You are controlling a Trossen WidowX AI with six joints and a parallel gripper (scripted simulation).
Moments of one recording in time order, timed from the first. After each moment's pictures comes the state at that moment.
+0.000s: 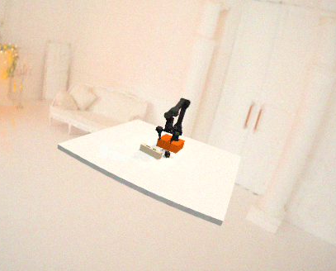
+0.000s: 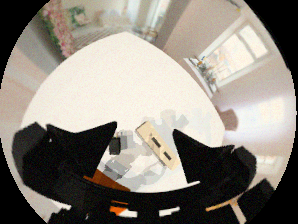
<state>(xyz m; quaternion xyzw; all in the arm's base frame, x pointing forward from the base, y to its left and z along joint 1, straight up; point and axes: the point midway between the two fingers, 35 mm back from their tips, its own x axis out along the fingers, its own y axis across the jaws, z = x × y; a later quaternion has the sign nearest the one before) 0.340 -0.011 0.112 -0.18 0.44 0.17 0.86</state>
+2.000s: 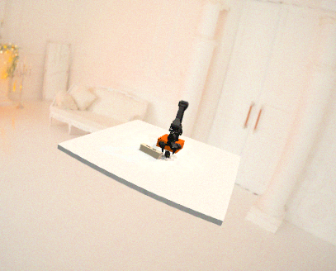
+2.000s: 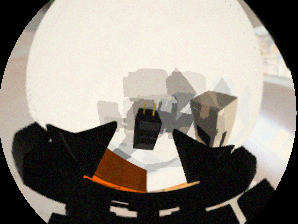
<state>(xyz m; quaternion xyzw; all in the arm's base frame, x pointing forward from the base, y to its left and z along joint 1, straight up) 0.270 0.021 -0.015 -0.23 0.68 0.21 0.66</state>
